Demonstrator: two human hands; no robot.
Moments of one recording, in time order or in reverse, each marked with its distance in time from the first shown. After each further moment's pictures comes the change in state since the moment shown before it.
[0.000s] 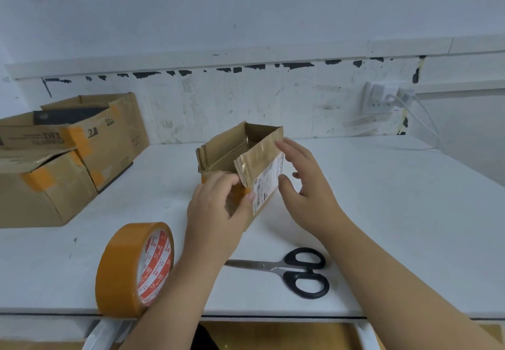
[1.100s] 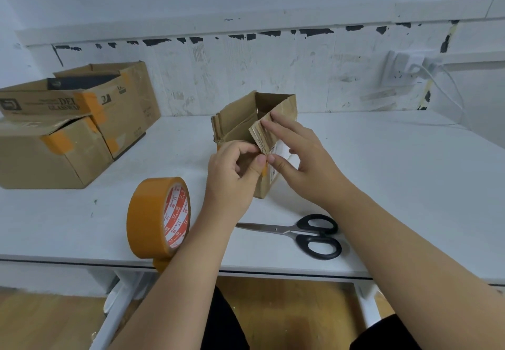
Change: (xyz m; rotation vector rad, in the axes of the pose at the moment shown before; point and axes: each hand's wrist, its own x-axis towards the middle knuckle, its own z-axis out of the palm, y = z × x) left_hand 0.001 -0.002 0.007 -0.375 0.057 -0.049; right_hand 0.004 0.004 0.014 -0.100 -0.121 -0.257
